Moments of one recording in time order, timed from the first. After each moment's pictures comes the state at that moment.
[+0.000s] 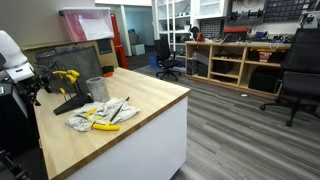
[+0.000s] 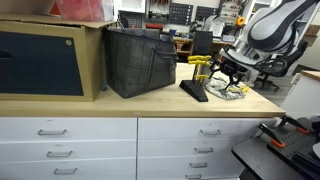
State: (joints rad) arm 0.14 -0.02 0.23 -2.70 0.38 2.95 1.11
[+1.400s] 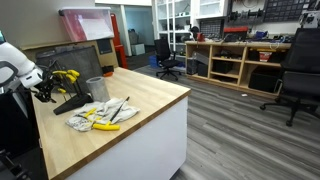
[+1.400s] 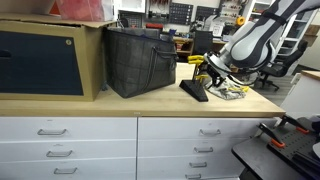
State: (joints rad) arm 0.48 0.25 -0.05 -2.58 0.39 3.32 1.28
